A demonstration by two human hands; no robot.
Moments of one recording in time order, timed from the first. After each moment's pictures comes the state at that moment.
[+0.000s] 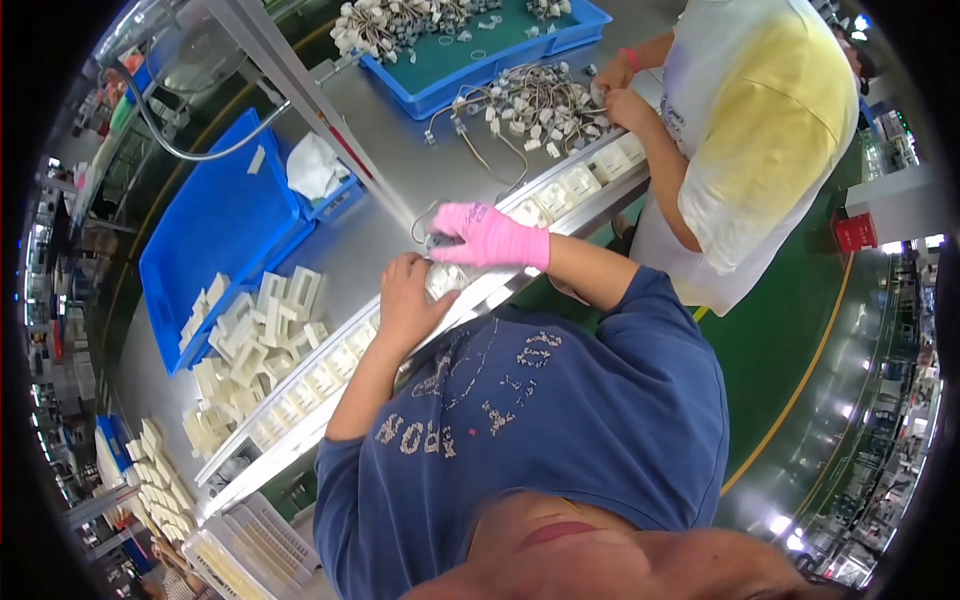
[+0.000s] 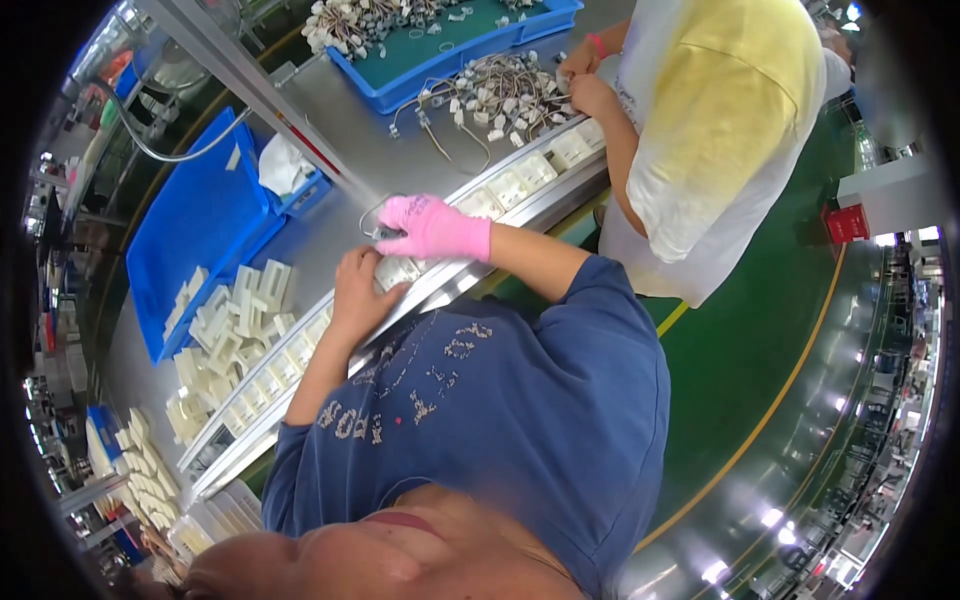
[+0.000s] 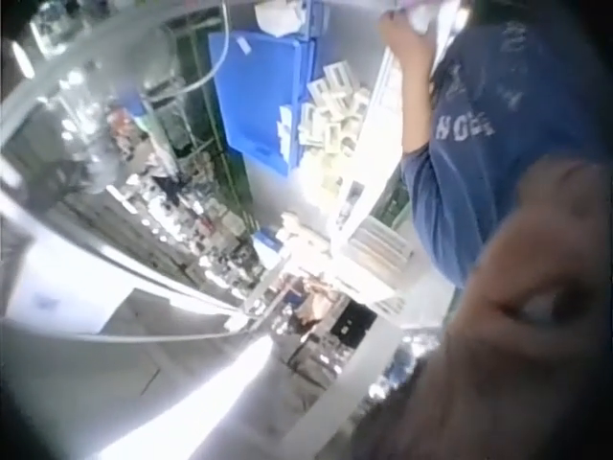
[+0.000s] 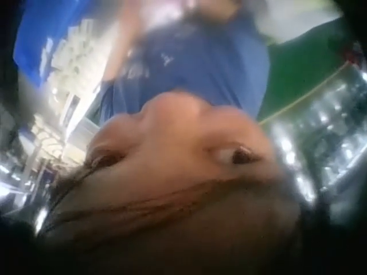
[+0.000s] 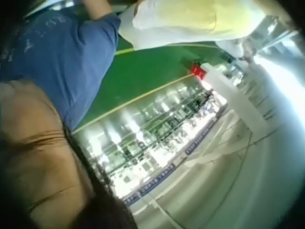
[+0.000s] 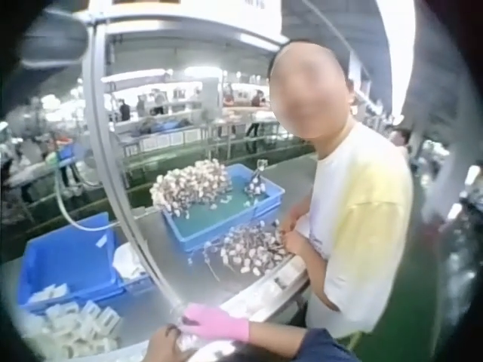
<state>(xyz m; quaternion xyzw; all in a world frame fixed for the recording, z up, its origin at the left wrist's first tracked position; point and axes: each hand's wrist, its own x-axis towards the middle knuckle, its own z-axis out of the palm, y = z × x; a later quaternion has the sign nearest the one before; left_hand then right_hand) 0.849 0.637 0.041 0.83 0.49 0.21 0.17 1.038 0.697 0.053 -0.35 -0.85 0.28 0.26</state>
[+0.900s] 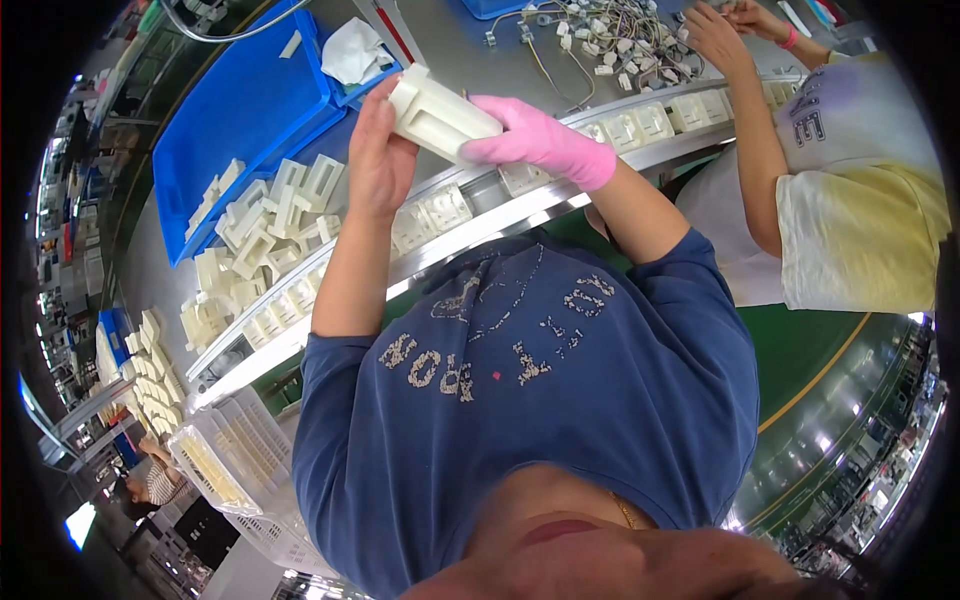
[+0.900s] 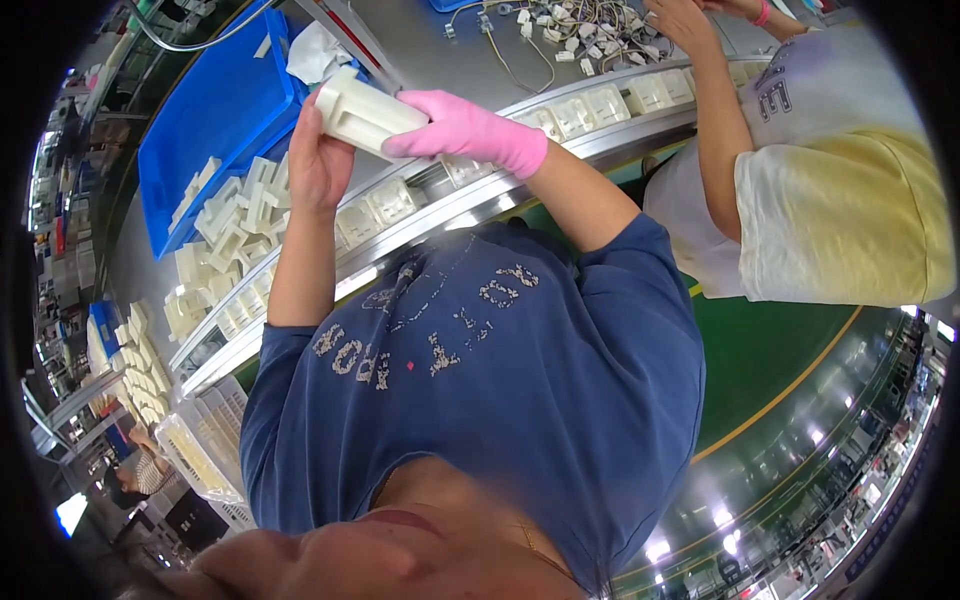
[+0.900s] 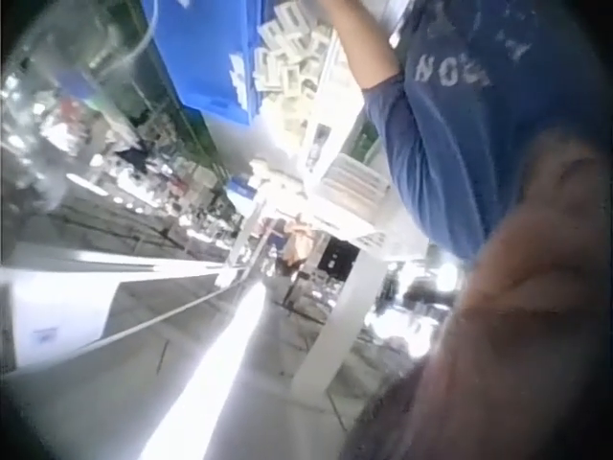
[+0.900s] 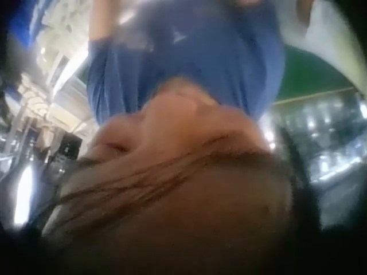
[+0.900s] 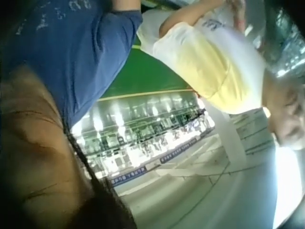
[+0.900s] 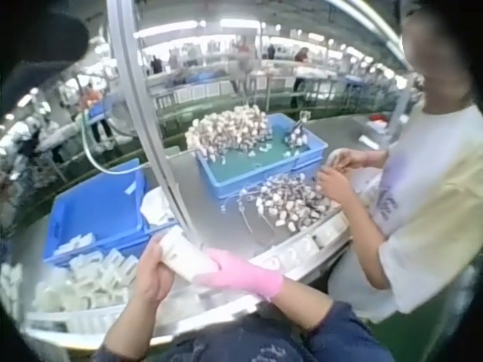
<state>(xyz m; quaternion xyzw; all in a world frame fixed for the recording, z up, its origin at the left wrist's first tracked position) 0.833 0.687 0.081 0.35 0.26 0.60 0.67 1.024 0.707 0.078 -0.30 -0.65 0.64 0.27</state>
